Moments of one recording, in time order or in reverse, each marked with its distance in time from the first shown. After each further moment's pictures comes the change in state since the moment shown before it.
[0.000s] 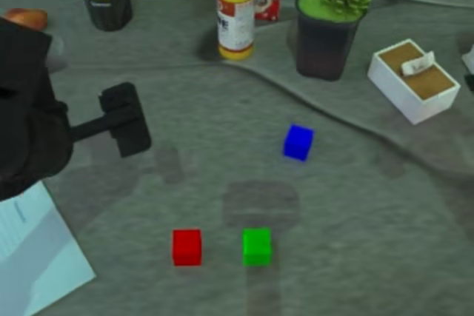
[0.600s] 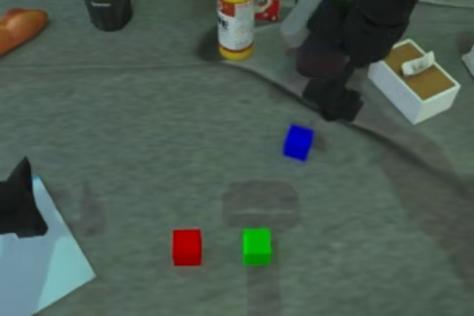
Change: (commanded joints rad) left arm 0.367 -0.838 -0.690 0.471 0.019 0.450; right arm 0.224 1.069 0.921 -0.590 -0.004 -0.276
